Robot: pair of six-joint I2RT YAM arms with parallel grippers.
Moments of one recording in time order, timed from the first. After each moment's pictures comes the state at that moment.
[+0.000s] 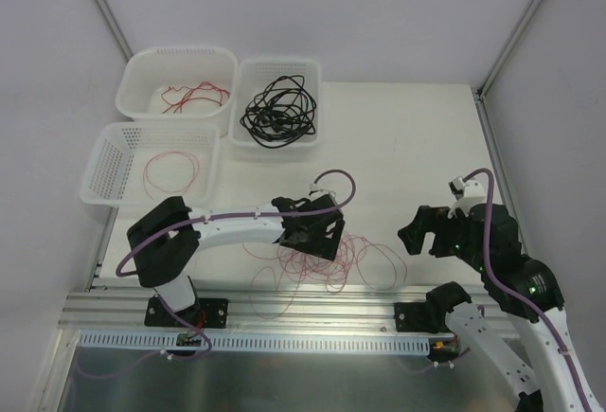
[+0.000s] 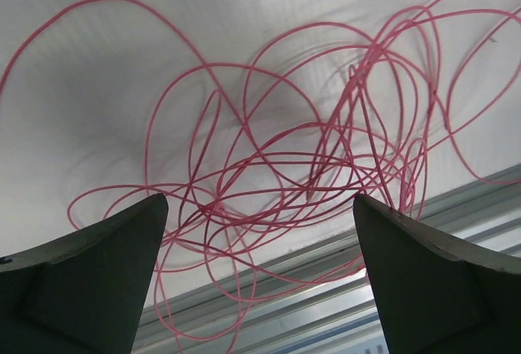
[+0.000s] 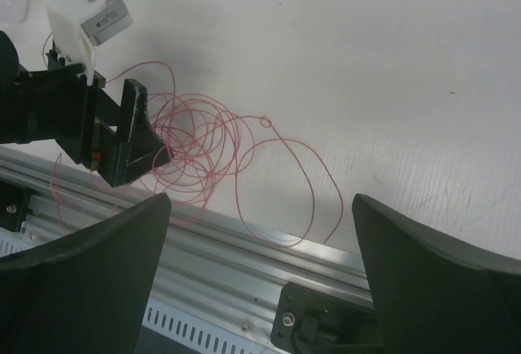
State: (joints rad) left arm -1.10 1.66 1.05 -0.56 -0.14 -0.76; right arm 0.43 0.45 0.90 -1.05 -0.03 0.35
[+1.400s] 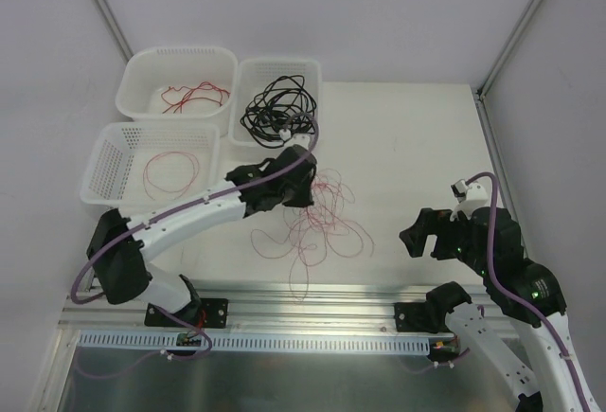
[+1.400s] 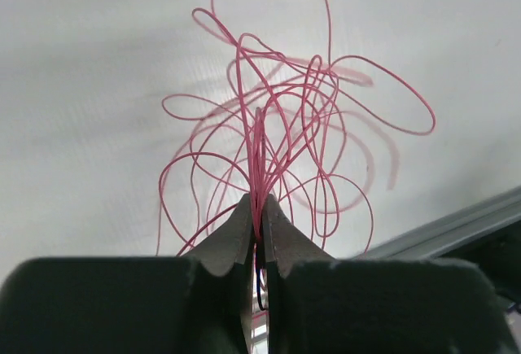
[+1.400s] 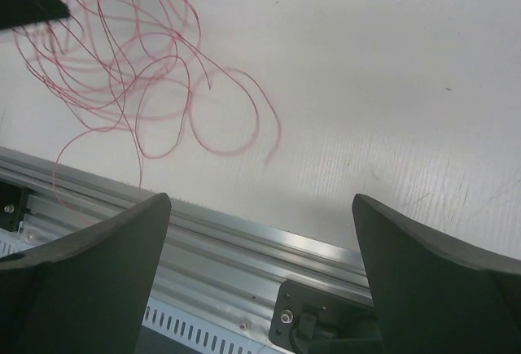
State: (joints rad) left arm -0.97 1.50 1.18 -0.58 -0.22 -0.72; right arm 0.43 0.42 0.90 -1.07 -0.02 0.35
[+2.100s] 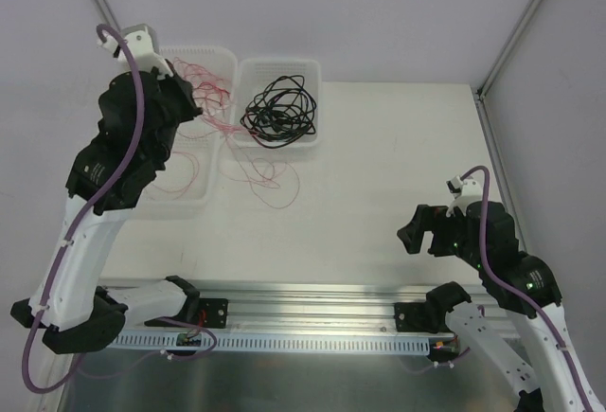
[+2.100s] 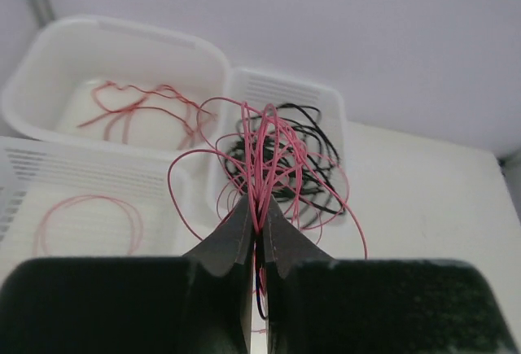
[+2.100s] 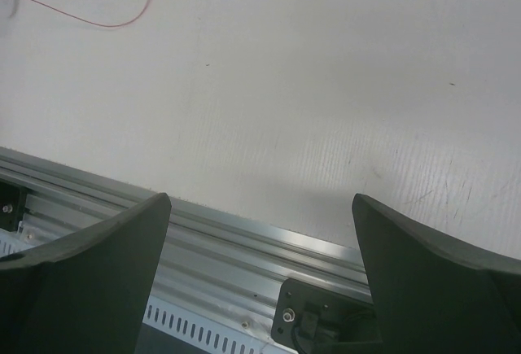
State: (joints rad) left arm -0.58 1.15 1.76 -0.77 -0.56 -0.32; right arm 0.43 0.47 0.90 -1.06 -0.03 0.36
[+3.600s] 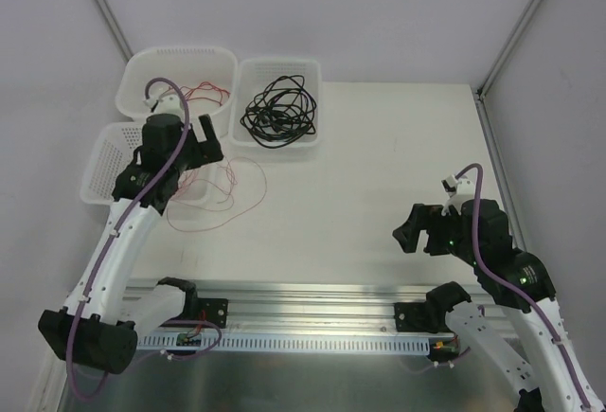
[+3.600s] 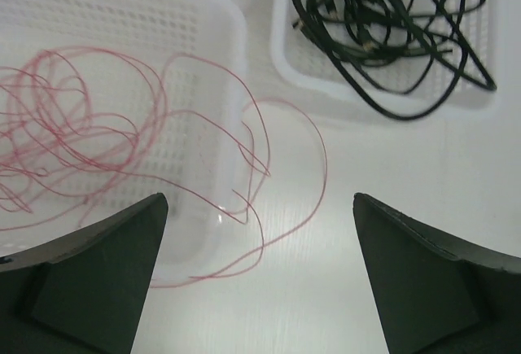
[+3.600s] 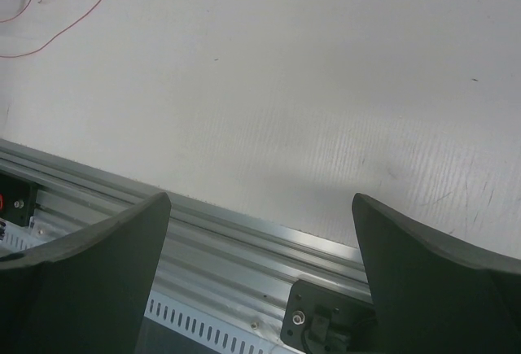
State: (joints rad) left arm -0.17 1.03 1.12 -0.59 -0.19 -0.32; right arm 0.43 0.48 0.87 -1.03 -0.06 0.38
